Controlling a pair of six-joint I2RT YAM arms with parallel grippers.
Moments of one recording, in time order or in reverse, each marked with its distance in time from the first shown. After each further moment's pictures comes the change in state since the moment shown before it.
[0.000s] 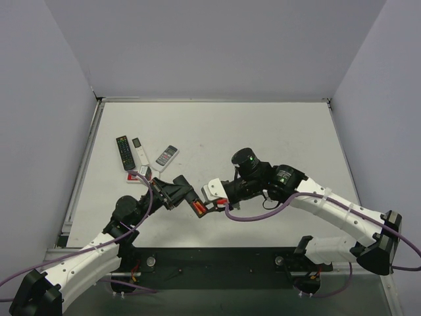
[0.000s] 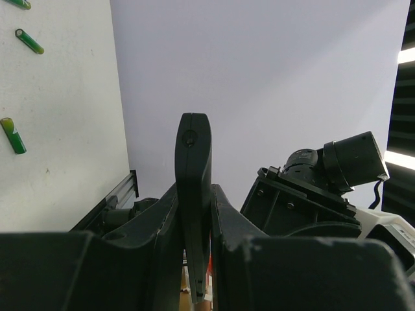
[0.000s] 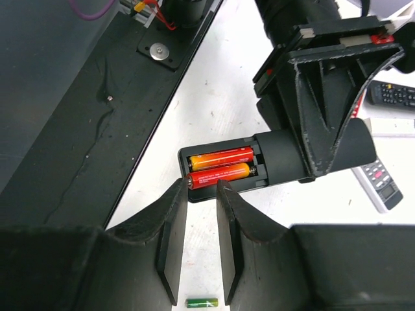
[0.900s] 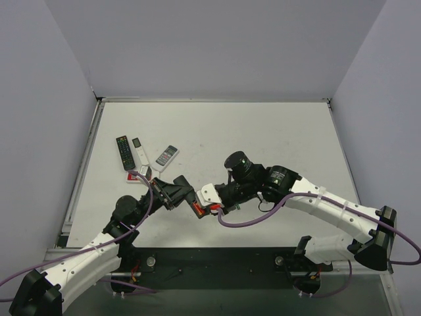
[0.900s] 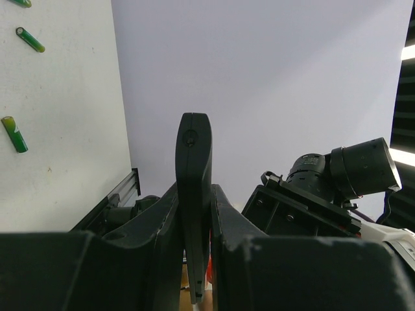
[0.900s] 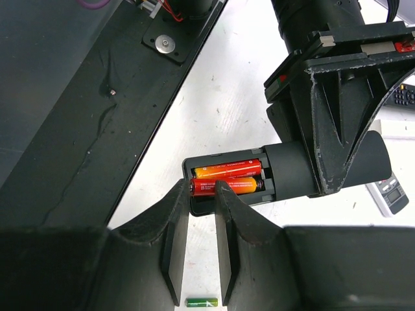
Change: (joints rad) left arm 0.000 0.000 0.003 -0.002 0.008 0.005; right arm 0.058 0.045 0.032 -0.042 0.051 -0.019
